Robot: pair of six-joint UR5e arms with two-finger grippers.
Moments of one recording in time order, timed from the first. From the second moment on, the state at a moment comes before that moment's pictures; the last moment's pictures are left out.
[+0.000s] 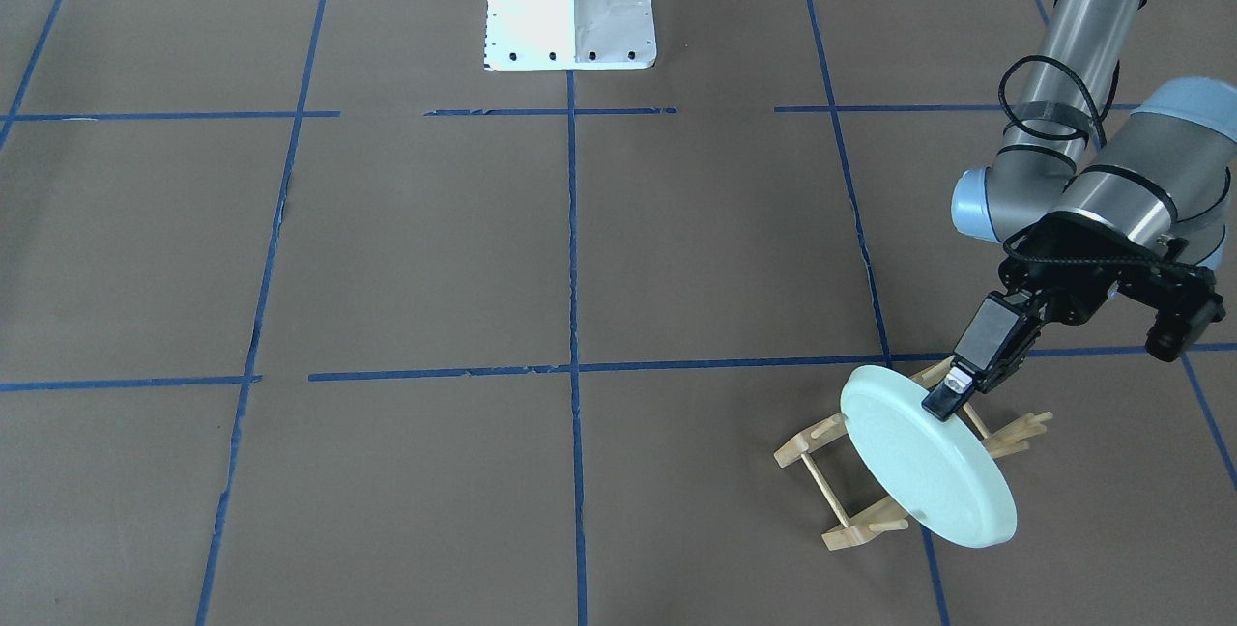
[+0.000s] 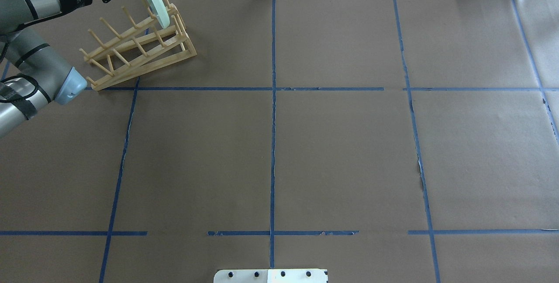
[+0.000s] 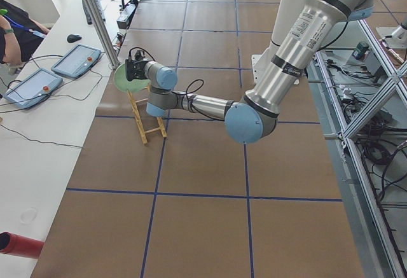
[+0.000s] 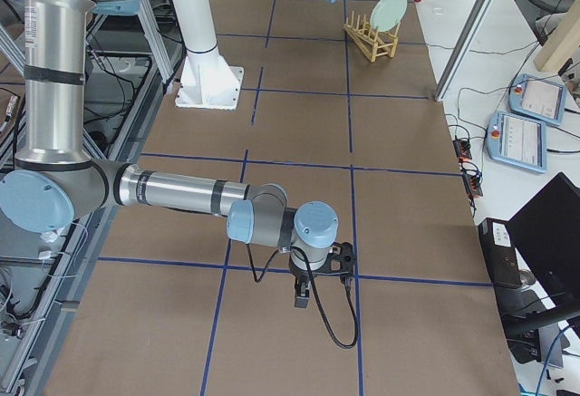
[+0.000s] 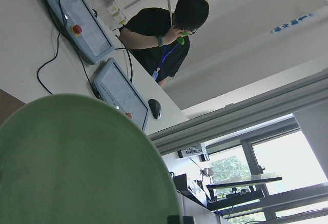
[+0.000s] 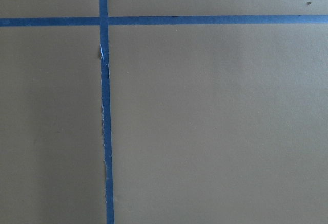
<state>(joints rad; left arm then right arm) -1.02 -2.11 -1.14 -3.31 -1.84 -1.77 1.61 -1.68 1.60 -1.60 2.30 -0.07</state>
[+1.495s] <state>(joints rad) -1.01 -2.11 -1.11 -3.31 -1.83 -1.75 1.61 -1.68 1.60 -1.60 2.30 -0.07</state>
